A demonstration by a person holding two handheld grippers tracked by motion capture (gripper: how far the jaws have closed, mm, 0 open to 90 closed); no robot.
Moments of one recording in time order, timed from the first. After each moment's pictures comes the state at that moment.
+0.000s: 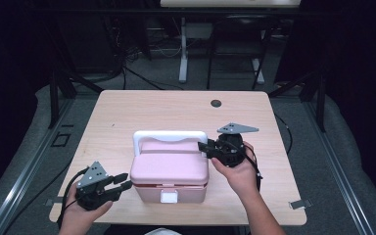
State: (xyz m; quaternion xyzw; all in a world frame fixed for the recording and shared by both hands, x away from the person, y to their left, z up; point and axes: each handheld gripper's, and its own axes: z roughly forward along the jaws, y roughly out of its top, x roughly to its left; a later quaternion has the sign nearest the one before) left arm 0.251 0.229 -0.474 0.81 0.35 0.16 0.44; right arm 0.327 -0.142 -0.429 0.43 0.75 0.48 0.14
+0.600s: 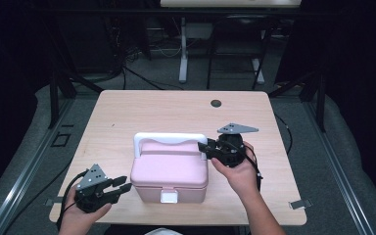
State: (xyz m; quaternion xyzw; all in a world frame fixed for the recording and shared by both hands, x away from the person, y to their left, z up) left arm 0.249 0.233 -0.482 0.81 0.36 0.15 0.43; right arm 0.328 -0.142 -0.431 0.43 0.75 0.48 0.14
